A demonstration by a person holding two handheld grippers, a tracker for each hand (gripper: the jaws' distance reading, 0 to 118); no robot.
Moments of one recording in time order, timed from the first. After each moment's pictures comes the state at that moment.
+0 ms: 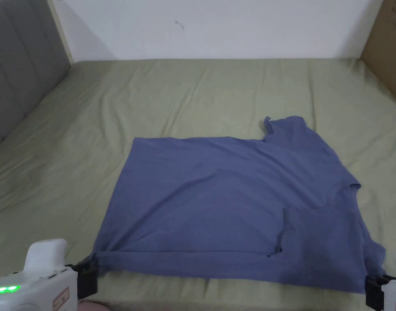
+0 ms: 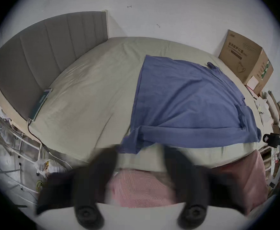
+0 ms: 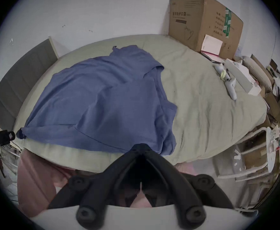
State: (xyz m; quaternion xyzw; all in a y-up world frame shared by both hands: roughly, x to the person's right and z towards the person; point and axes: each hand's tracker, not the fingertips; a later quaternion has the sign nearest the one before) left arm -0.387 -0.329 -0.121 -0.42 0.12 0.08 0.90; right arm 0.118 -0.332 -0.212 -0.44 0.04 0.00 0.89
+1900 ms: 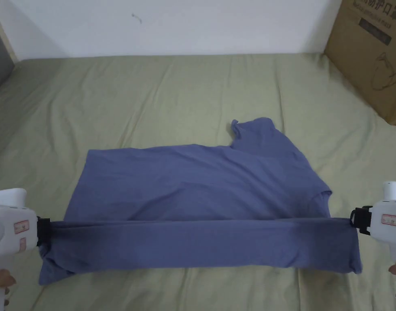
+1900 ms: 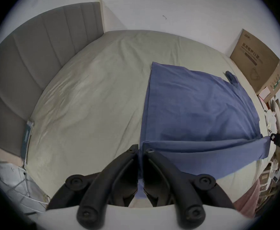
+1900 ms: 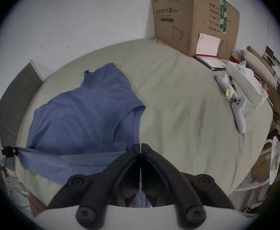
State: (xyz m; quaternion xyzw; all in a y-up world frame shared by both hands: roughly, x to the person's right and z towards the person) left arm -0.438 -0.321 -0.314 -0.47 0.13 0.09 0.87; right arm 0.166 -0.322 -0.391 -0.44 0.01 -0.06 0.90
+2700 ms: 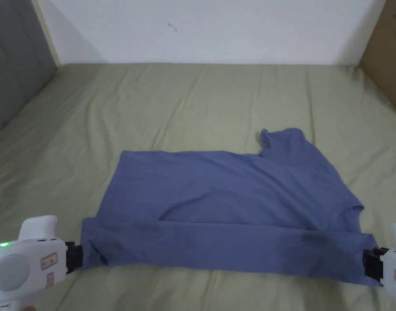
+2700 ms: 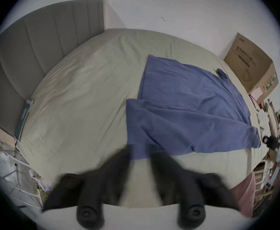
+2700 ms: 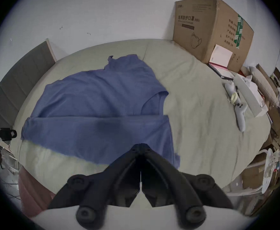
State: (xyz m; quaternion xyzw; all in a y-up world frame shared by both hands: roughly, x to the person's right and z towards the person) left arm -0.423 -0.326 -0.232 -0.45 0.11 0.13 0.88; right arm 0.122 -0.320 -0.319 -0.44 0.06 0.01 0.90
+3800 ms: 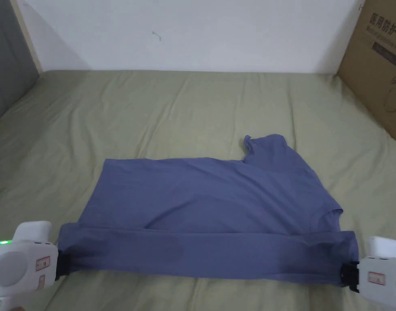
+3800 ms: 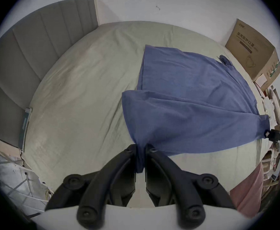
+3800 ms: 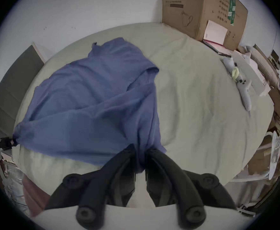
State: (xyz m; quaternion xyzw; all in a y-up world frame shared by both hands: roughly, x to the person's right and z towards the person) left arm -0.425 -0.330 -0.252 -0.49 0.10 0.08 0.86; right arm 0.147 -0.349 -0.339 -0.49 0.02 -0.04 0.87
